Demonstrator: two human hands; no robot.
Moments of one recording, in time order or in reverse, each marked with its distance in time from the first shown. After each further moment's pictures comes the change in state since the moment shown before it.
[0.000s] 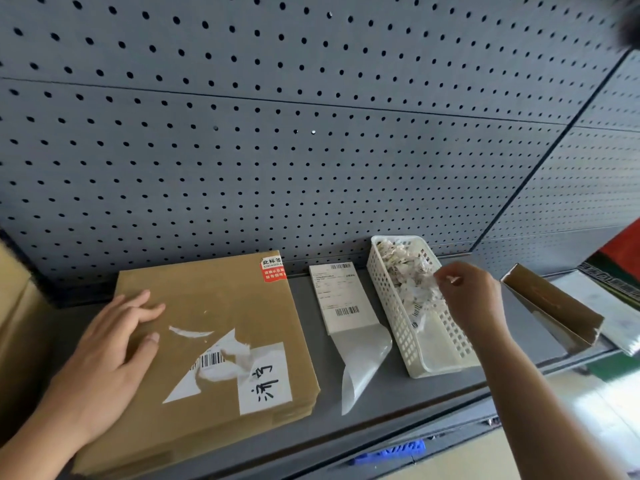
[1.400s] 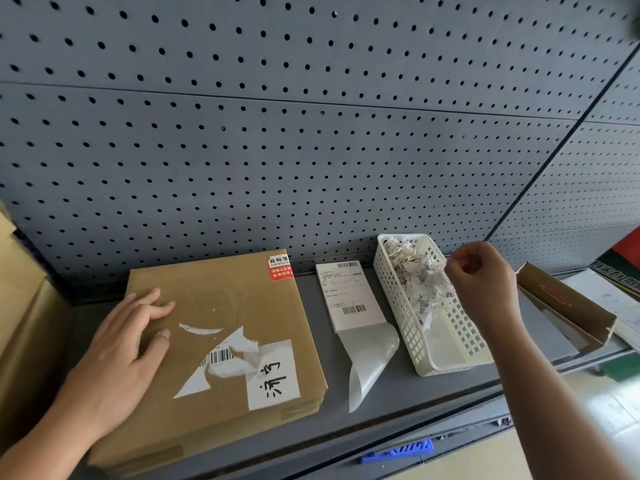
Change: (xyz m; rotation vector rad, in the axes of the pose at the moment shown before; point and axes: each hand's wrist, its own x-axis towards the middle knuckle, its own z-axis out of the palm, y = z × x) left_hand 0.000 0.009 -0.002 0.004 -0.017 -0.013; right_hand -0.008 -0.024 -0.016 0.269 0.107 -0.001
